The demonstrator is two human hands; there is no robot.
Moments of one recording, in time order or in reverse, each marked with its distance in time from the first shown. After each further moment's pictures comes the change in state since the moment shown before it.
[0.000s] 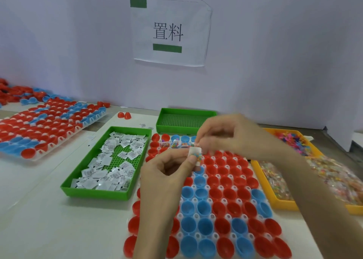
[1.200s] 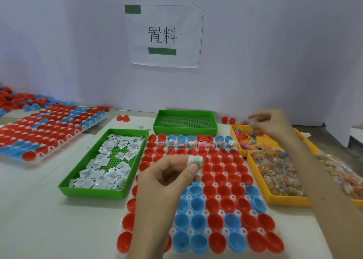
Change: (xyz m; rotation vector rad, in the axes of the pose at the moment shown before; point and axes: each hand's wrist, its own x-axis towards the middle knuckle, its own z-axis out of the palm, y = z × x) left_hand -0.028 0.000 0.008 0.017 -0.080 0.027; right_hand -0.031 0.147 -0.073 -0.106 0.680 0.498
